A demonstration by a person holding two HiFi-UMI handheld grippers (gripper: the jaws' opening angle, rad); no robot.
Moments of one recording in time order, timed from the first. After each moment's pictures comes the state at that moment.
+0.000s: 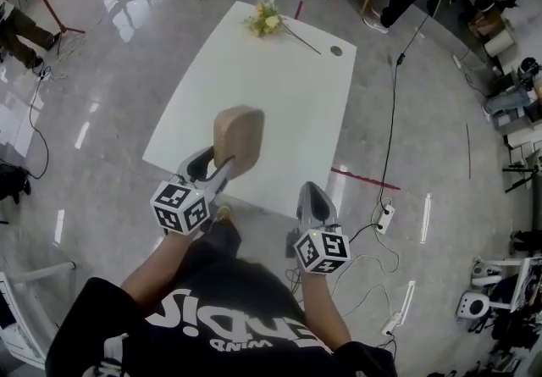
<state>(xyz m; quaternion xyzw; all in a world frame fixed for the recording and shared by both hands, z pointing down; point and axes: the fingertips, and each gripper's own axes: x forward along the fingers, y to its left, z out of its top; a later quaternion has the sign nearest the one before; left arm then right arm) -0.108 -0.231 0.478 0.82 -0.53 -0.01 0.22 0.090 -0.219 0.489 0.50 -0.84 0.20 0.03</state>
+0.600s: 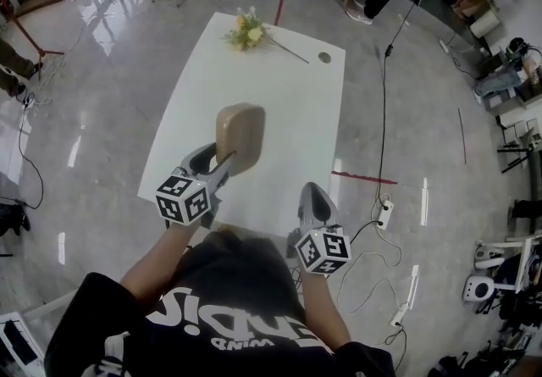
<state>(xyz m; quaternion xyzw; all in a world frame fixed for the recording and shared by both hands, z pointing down) -0.121 -0.343 0.490 0.84 -0.48 0.00 0.26 0.077 -0.298 0.488 0.55 -0.81 0.20 0.02</state>
